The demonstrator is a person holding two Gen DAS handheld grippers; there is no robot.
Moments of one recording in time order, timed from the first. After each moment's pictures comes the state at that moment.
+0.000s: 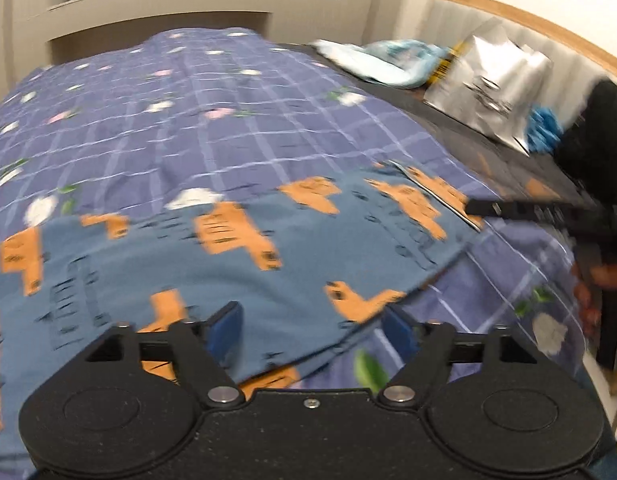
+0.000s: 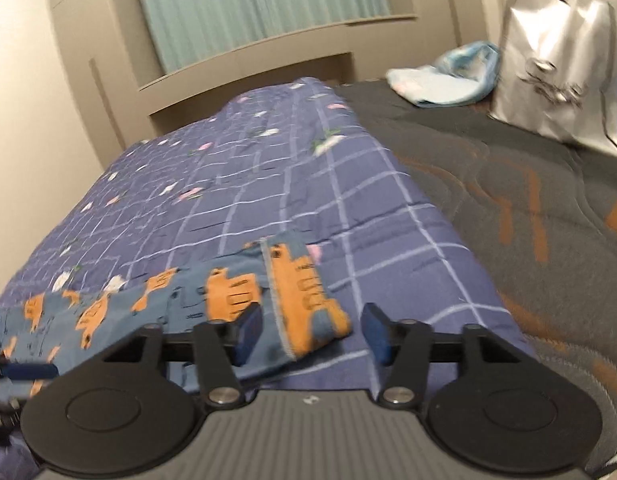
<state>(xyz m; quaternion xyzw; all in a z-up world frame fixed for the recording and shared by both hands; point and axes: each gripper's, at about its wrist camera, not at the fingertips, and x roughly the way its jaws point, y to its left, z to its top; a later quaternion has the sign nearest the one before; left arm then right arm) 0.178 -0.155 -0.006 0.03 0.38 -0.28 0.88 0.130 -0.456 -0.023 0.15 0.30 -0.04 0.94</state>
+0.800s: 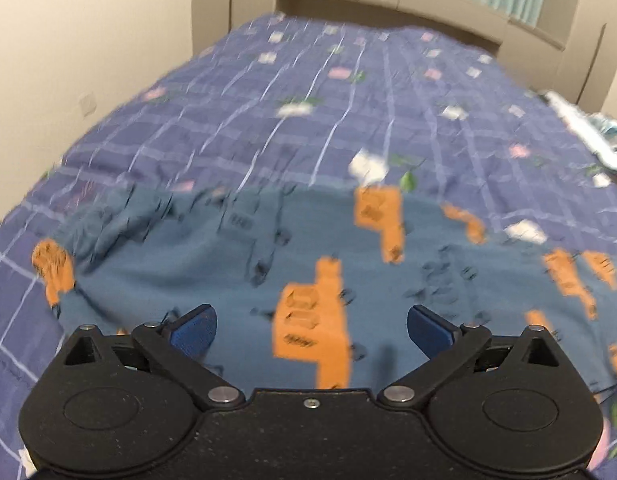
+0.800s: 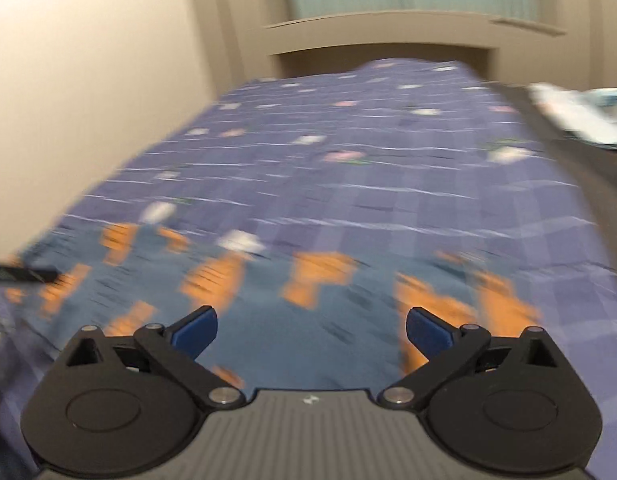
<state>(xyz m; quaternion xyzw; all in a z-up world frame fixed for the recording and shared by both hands) 0.221 0.037 -0.012 -0.05 0.42 0.01 0.90 0.204 -0.345 -0.005 0.05 0.34 0.15 0.93</state>
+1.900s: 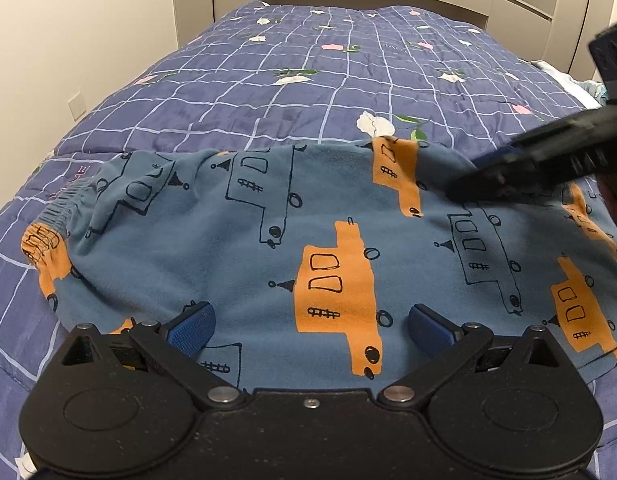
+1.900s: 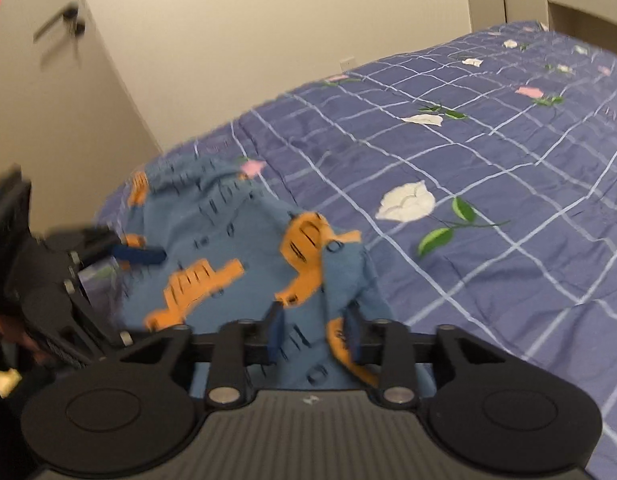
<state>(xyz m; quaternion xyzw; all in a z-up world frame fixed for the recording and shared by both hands) 0.214 0.046 -0.038 -0.02 0.43 -0.01 0.90 0.347 -0.158 -0.023 -0.07 0.41 0.48 0.77</state>
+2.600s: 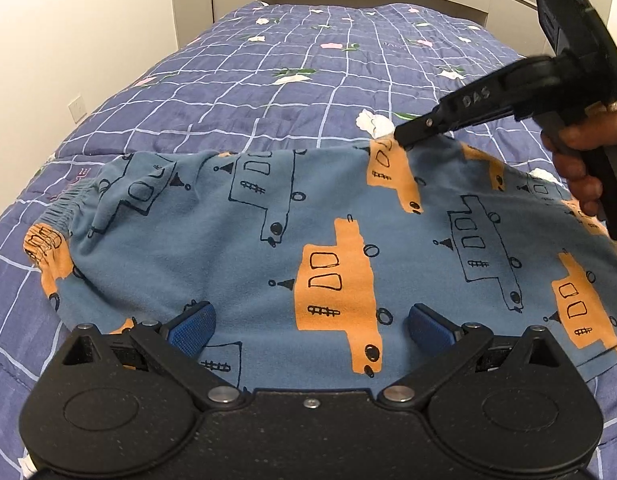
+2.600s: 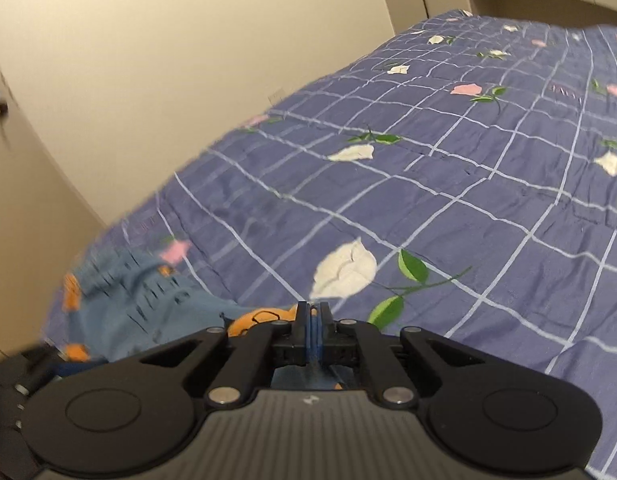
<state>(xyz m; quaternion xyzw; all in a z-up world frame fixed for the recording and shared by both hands) 0.214 0.045 -0.038 -0.01 0.43 -0.01 0.90 0.399 -0.137 -0.028 -0.01 0.41 0.38 0.83</state>
